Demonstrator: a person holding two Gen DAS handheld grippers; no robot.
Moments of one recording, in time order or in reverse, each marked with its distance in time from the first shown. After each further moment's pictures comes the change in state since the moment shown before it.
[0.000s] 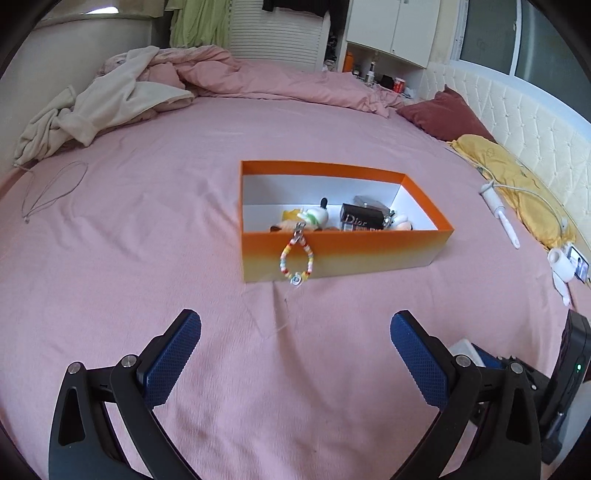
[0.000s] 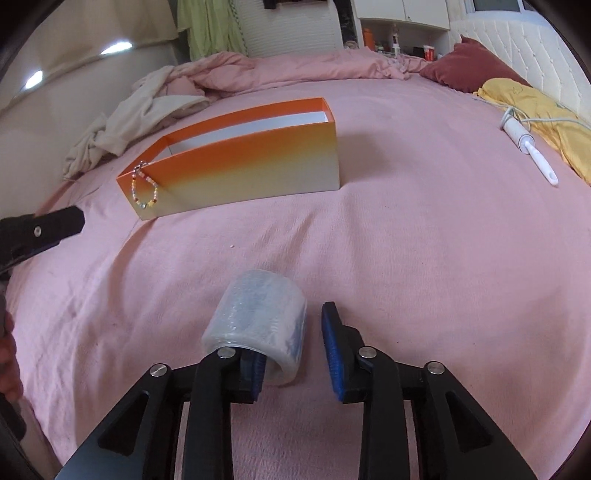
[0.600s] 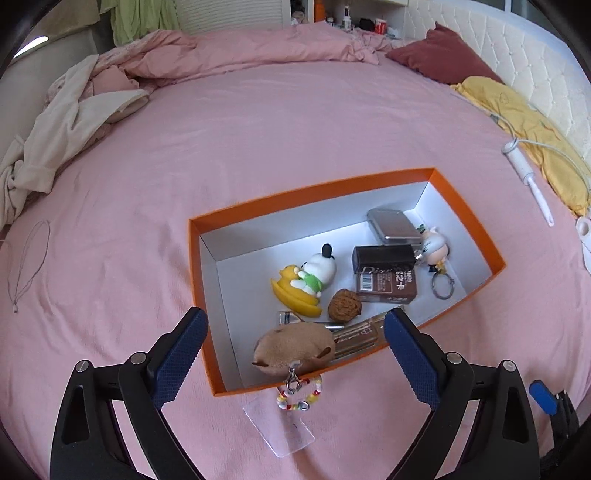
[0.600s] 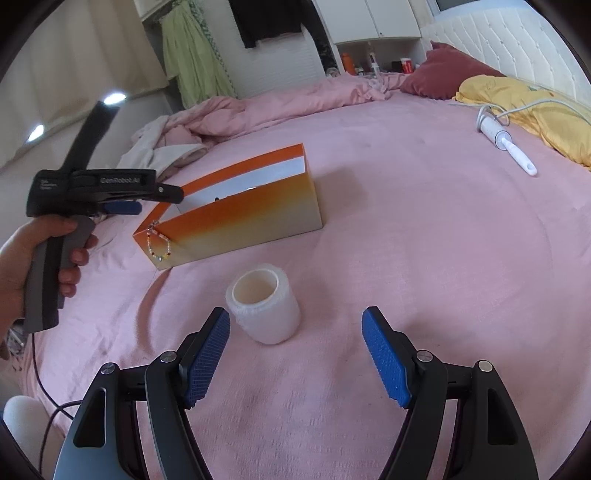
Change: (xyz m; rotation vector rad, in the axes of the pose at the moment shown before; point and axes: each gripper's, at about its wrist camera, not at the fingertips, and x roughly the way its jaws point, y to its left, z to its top) left arm 0.097 -0.019 0.083 0.153 0.257 0.069; right arm -0.035 -0.014 0.002 0.107 -0.141 0.058
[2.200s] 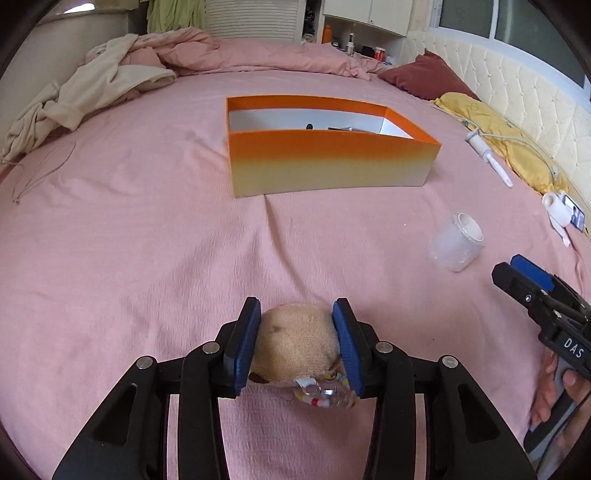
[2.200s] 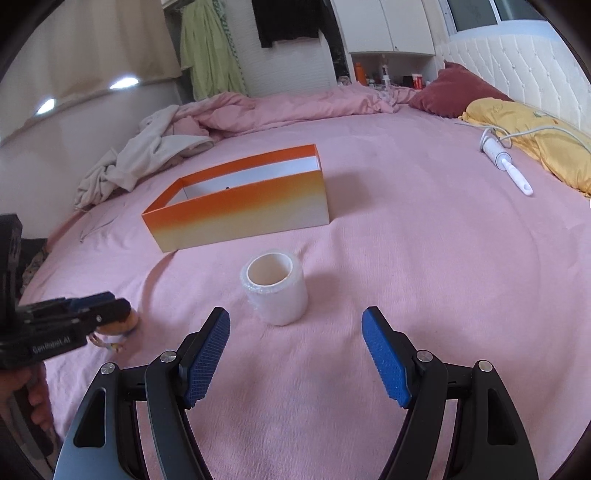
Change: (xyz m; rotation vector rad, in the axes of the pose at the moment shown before) left arm -0.047 -0.005 -0.183 -0.109 -0.206 -0.071; right arm -0.008 0.020 -0.024 -0.100 -0.016 -0.051
